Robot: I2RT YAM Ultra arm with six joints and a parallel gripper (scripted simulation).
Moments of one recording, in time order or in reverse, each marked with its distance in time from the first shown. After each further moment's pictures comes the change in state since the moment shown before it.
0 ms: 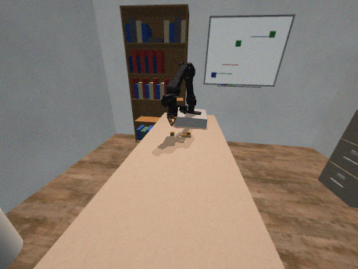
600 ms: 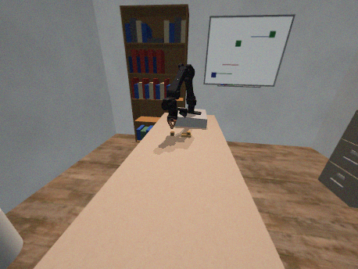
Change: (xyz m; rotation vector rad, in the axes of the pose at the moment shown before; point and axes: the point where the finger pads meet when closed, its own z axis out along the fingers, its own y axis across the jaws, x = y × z) arm 0.000 0.001 0.023 -0.005 -0.002 0.000
